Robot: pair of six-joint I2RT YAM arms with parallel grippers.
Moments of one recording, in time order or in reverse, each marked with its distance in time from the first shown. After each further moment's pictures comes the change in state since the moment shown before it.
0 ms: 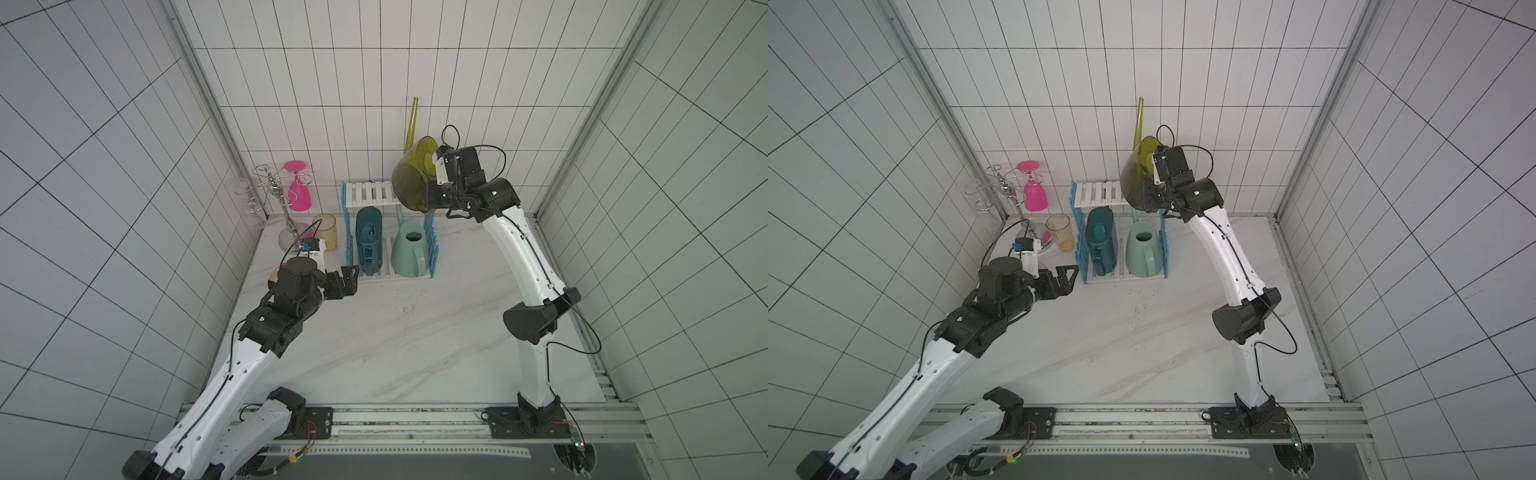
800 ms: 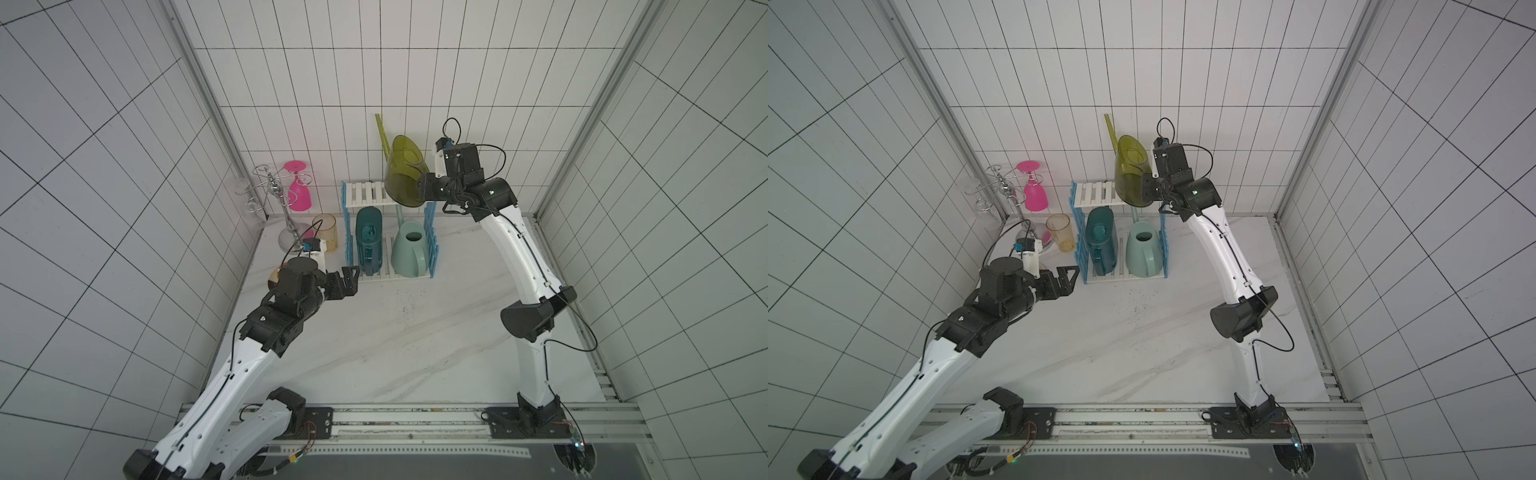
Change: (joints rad) left arm 0.002 0.006 -0.008 0.005 0.009 0.000; right arm -0.009 0.026 0.021 0.106 0.002 0.004
